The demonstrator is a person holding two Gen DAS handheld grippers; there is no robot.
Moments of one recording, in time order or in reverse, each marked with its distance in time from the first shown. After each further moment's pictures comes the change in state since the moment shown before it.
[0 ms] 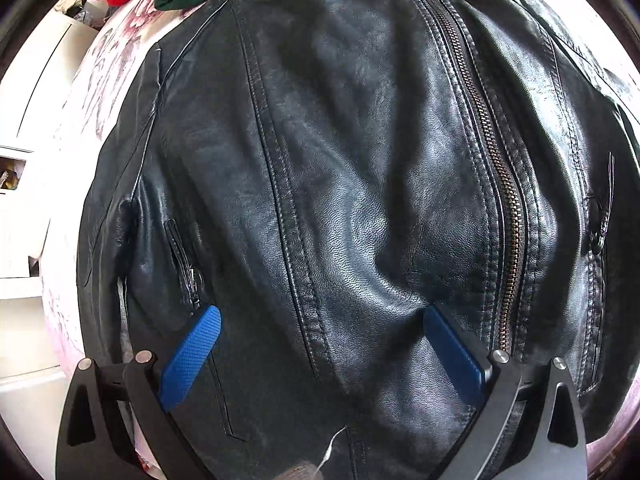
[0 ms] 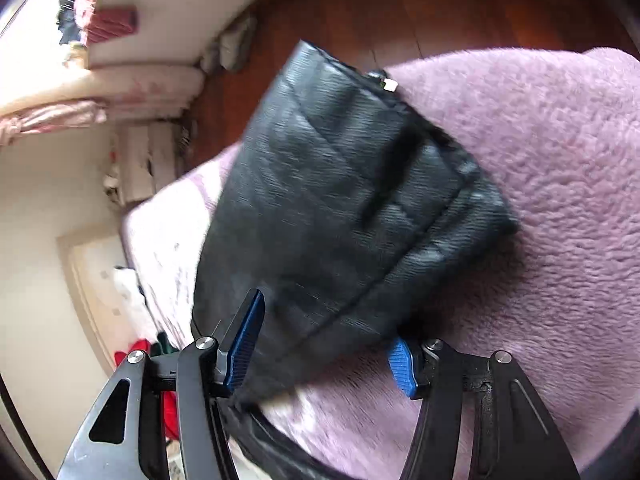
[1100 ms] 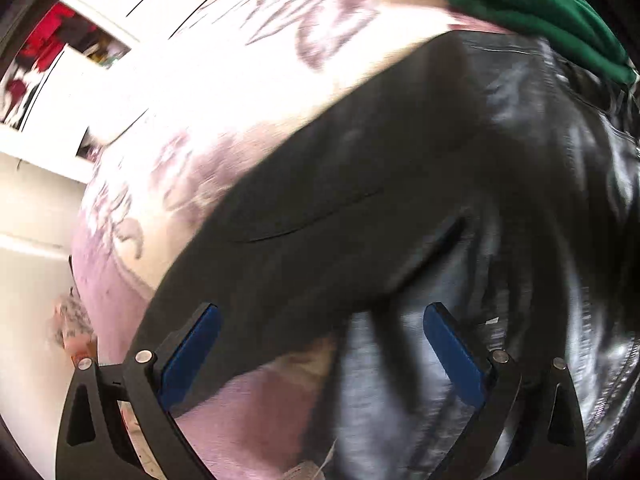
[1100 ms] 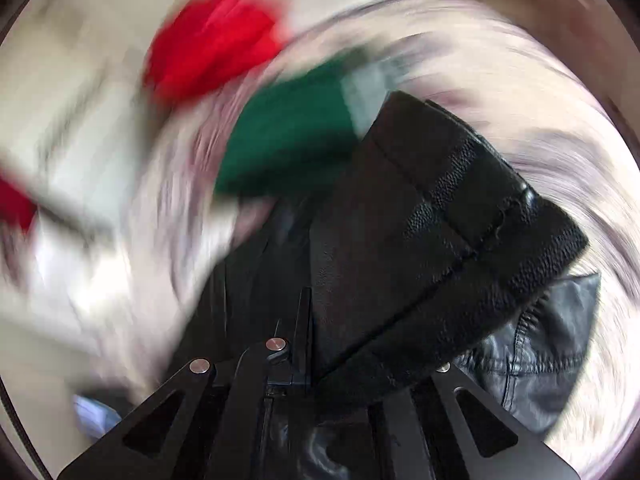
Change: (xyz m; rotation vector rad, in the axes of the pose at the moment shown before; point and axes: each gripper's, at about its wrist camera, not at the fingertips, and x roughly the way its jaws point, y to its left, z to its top) left arm 0.007 0.201 0.008 -0.470 -0.010 0.126; right arm 0.184 0.318 -0.532 -1.730 0.519 -0.143
